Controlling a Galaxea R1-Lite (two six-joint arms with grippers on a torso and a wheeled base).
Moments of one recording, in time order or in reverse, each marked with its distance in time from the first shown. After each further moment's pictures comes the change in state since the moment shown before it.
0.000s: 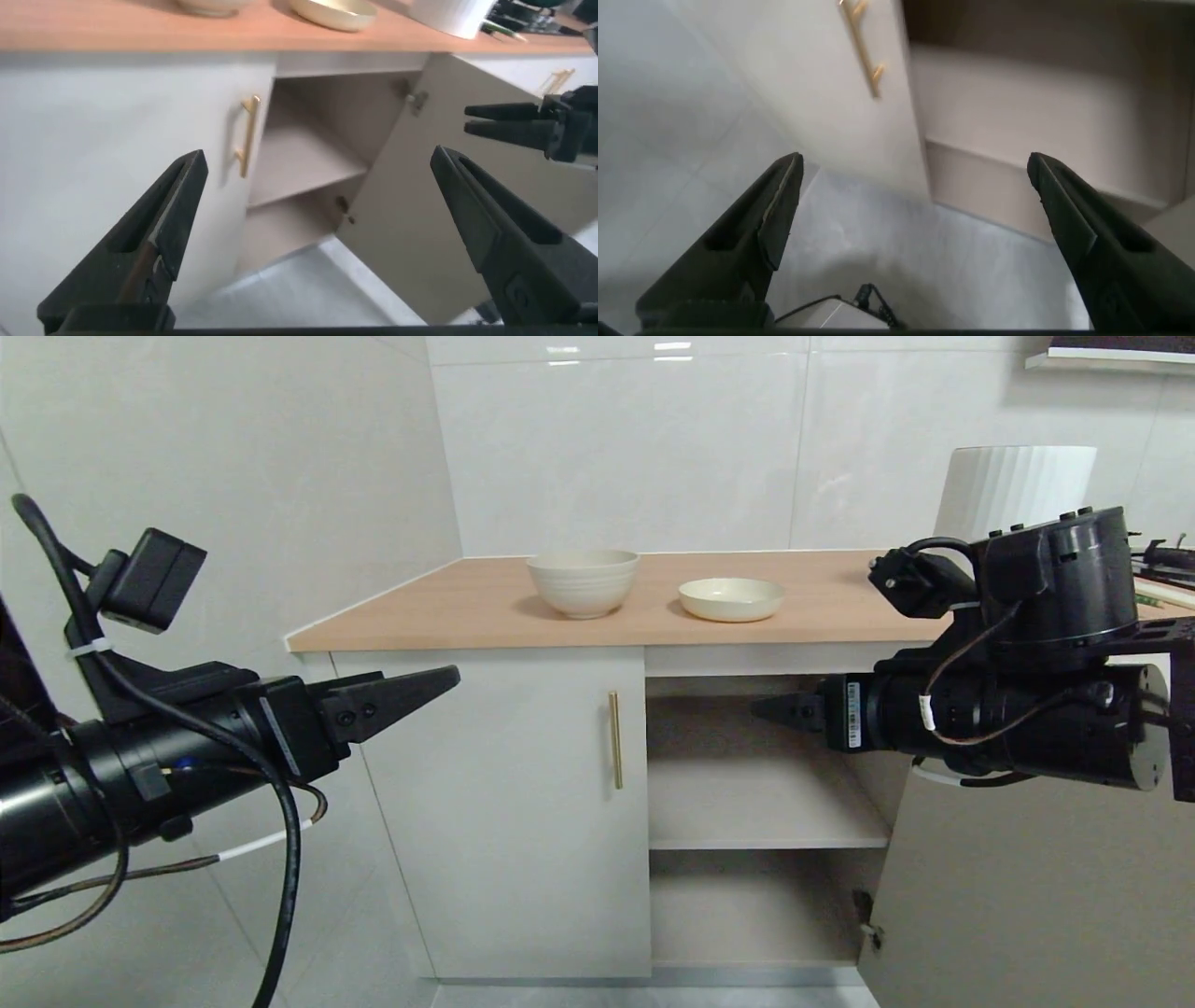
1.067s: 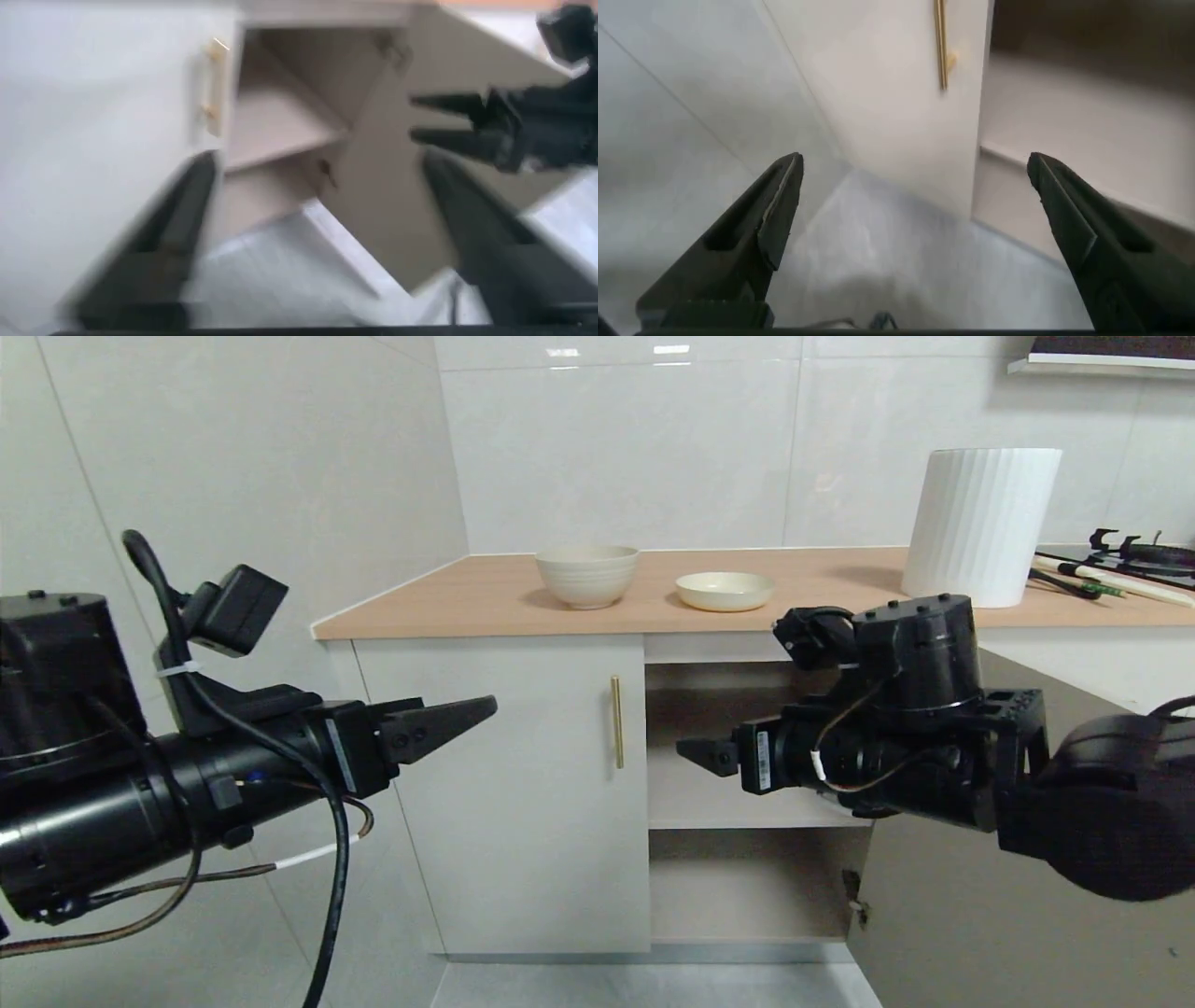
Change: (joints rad) left arm -0.032 0.070 0.008 -0.010 0.004 0.000; right arm 0.063 0.178 0.049 -0.250 0.051 -0.035
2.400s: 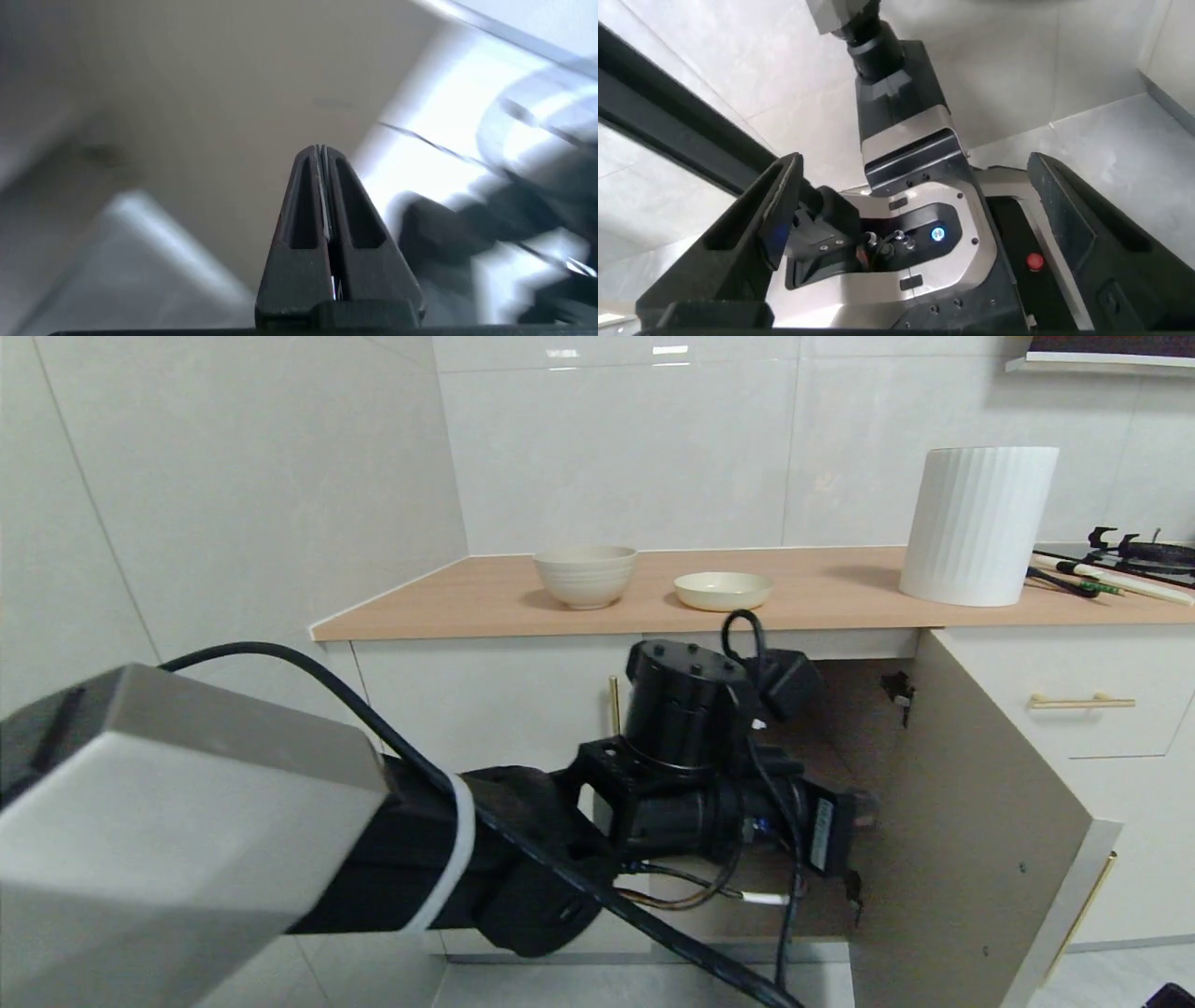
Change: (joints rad) left arm -0.549 0.701 -0.607 0.001 -0.063 -0.002; right arm 0.201 -0.603 1.019 -0.554 0.651 0.064
